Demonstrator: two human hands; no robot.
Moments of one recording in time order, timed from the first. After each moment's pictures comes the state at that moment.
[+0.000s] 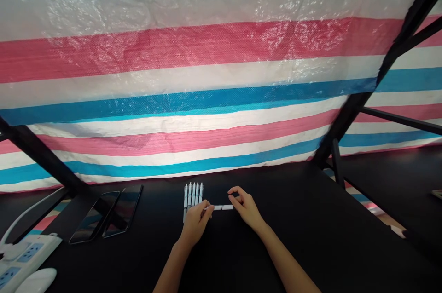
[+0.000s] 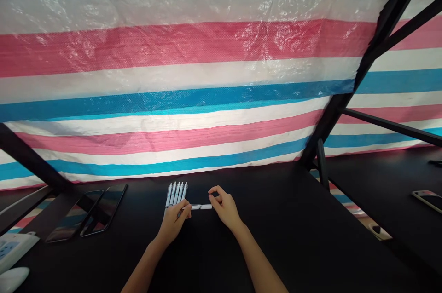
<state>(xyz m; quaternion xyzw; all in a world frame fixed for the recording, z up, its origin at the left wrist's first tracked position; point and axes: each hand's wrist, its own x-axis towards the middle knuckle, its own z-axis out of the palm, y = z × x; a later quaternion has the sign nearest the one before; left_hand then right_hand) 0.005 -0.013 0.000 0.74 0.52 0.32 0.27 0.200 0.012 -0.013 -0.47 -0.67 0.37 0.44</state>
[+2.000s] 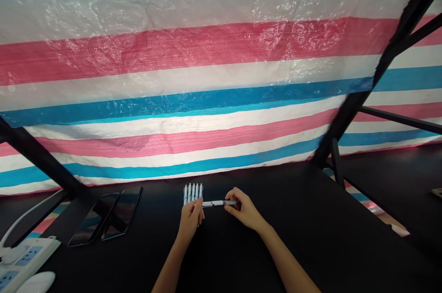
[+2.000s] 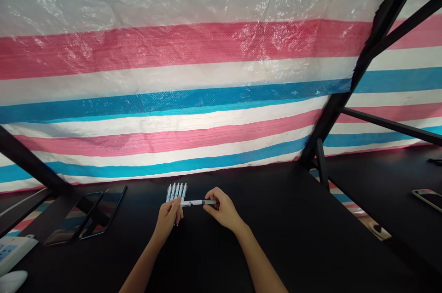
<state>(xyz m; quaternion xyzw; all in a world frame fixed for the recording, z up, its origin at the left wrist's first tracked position) 0.004 -0.004 -0.005 0.58 0.51 0.51 0.39 0.203 0.007 0.001 -0.42 -0.73 0.35 0.41</state>
